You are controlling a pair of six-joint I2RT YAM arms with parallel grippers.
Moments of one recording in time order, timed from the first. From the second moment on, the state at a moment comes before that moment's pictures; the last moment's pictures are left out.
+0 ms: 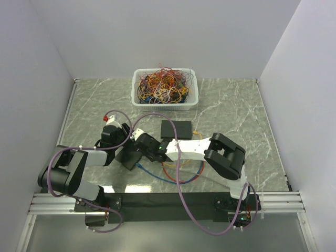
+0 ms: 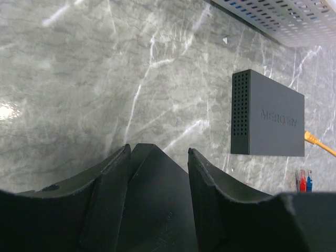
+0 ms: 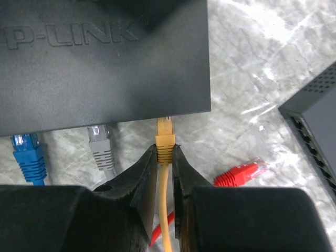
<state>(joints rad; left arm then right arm) -0.27 1.45 0.34 0.65 0.14 -0.70 1.13 1.96 1.28 -0.29 0.32 0.13</state>
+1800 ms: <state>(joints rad) -0.51 1.40 0.22 0.78 -0.18 -0.77 1.09 1.85 1.09 -0.14 0.20 0.17</state>
